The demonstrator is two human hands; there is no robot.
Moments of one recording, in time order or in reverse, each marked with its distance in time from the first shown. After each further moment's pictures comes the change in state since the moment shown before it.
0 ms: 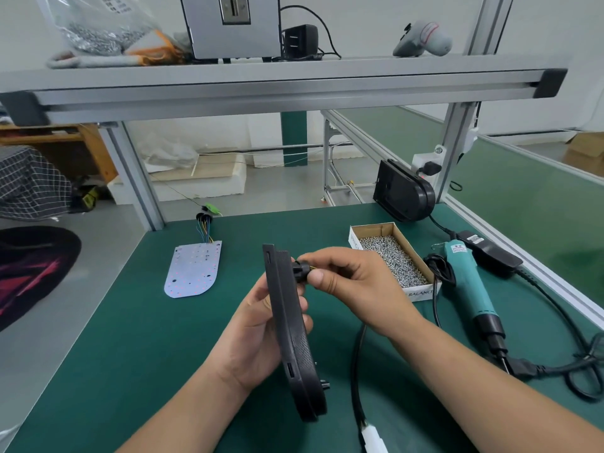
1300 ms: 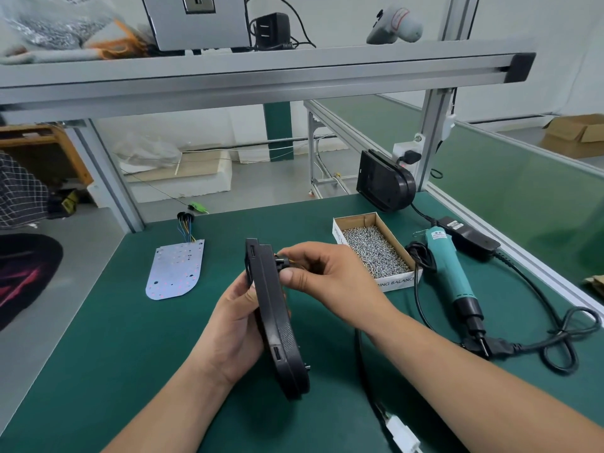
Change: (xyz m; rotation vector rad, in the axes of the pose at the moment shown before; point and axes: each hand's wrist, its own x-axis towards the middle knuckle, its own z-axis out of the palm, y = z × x) left_hand 0.015 -0.007 -0.022 0.136 0.021 0.080; right_hand -0.001 0.008 0.005 -0.129 0.094 0.128
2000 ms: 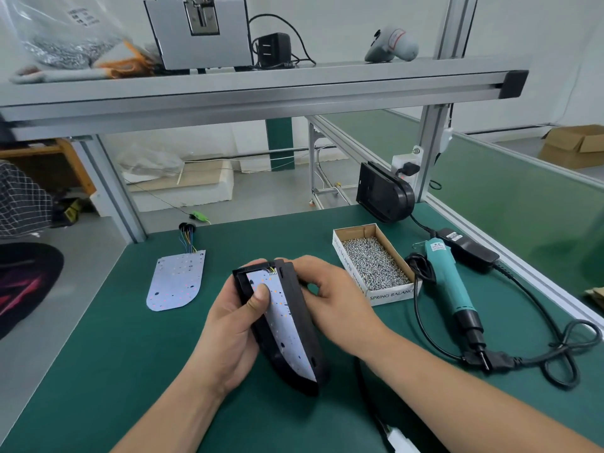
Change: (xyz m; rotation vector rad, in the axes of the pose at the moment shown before) left_hand -0.001 0.005 0.002 0.129 0.029 0.145; right_hand -0.008 -0.005 0.009 -0.256 0.018 -0.132
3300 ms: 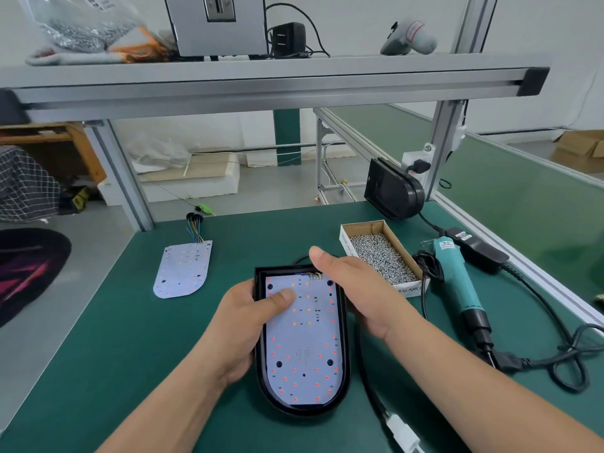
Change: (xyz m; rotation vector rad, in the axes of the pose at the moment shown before) left_hand -0.012 0.019 0.009 0.309 -0.007 -0.219; right_hand 0.005 0.006 -0.023 0.400 -0.079 0.591
